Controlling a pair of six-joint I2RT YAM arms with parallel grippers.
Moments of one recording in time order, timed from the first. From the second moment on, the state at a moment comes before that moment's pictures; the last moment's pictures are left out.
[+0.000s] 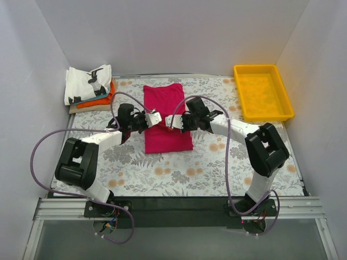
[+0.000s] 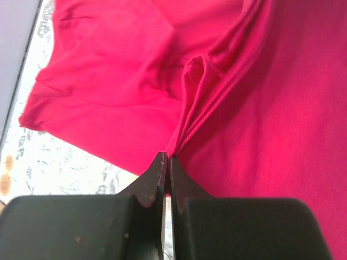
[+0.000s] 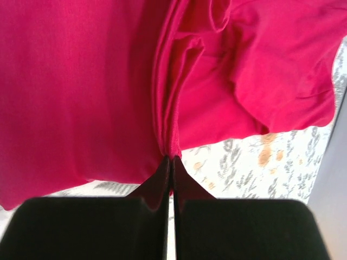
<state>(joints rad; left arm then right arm) -0.31 1.54 0.77 0.19 0.49 0.87 0.67 1.75 1.18 -0.28 -0.25 -1.11</state>
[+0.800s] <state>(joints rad) -0.22 1.70 0.90 0.13 0.48 0.83 0.58 1.90 1.39 -0.23 -0.25 -1.05</state>
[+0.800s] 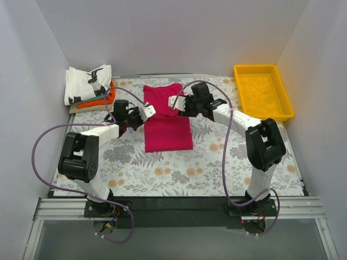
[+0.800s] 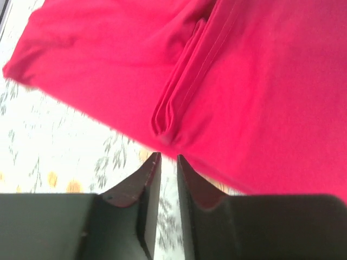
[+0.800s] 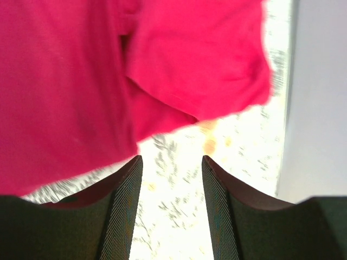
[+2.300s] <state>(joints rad) -0.11 1.89 1.18 -0.19 0.62 0.62 0.43 1.67 1.27 -0.46 -0.44 -0.63</state>
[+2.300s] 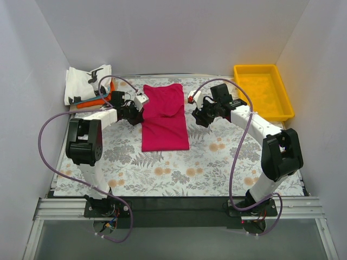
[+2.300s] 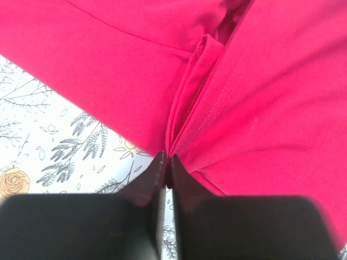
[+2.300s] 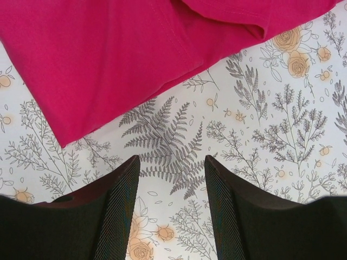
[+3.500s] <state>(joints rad) -0.21 1.35 0.53 -0.09 0.73 0.92 0.77 1.69 0.94 -0.23 -0.27 -0.93</state>
